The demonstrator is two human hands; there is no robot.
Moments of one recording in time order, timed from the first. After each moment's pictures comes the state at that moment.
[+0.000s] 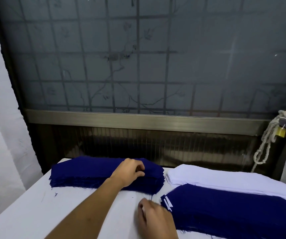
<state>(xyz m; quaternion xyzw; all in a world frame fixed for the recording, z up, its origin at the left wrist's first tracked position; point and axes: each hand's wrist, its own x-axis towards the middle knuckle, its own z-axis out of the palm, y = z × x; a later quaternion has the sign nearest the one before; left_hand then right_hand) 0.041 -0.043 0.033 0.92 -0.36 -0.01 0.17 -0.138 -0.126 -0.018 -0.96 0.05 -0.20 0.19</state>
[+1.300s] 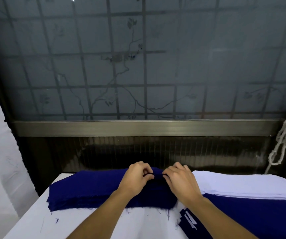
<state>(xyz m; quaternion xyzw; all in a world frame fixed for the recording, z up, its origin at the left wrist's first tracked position) 0.078 -0.035 0.029 0.87 -0.37 0.03 0.32 -0.031 -0.209 0.022 -0.97 0.04 -0.24 0.05</state>
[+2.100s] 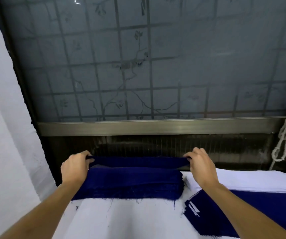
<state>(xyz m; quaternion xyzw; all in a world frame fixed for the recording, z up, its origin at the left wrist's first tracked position) 0.103 0.159 0.088 0.94 -0.10 0.27 0.18 -0.056 -0.237 0.060 -0.93 0.16 -0.30 0.11</state>
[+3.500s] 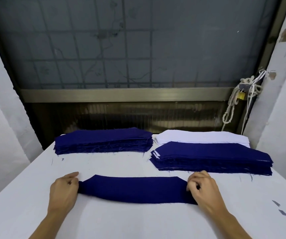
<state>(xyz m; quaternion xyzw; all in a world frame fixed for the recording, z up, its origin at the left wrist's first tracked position) -0.093 0.177 -0.058 0.90 -0.04 0.13 0.41 -0.307 -0.223 -0.051 -0.91 0.15 -0.27 0.26</state>
